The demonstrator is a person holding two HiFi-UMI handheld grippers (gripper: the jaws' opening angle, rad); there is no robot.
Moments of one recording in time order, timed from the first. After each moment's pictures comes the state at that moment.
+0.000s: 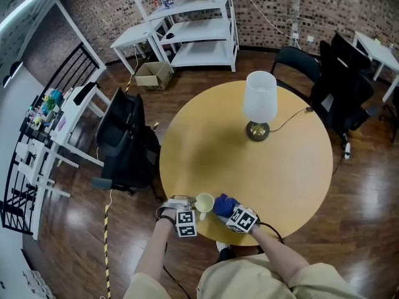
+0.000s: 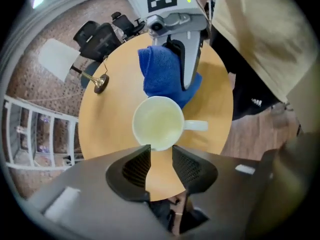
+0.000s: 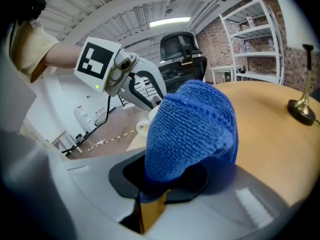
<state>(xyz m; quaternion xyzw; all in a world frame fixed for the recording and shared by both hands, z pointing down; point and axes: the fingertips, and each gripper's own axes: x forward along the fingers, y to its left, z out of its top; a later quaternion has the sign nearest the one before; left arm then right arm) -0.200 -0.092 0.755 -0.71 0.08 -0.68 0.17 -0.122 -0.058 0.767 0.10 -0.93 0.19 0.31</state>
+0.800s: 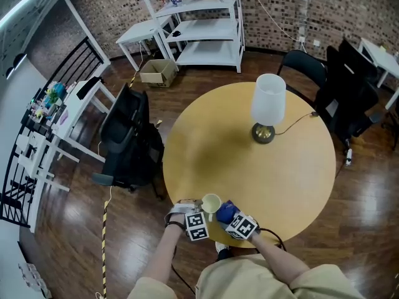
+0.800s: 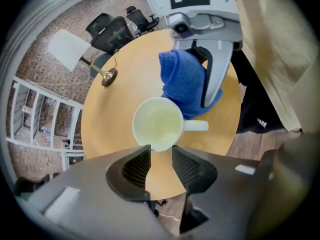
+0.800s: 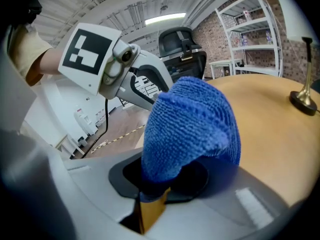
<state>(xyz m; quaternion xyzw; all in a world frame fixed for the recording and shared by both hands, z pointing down) -0.180 -0.089 0.756 -0.71 0.15 -0.68 0.11 -0.130 -0.037 0.772 0.09 -0.91 0.22 0.33</state>
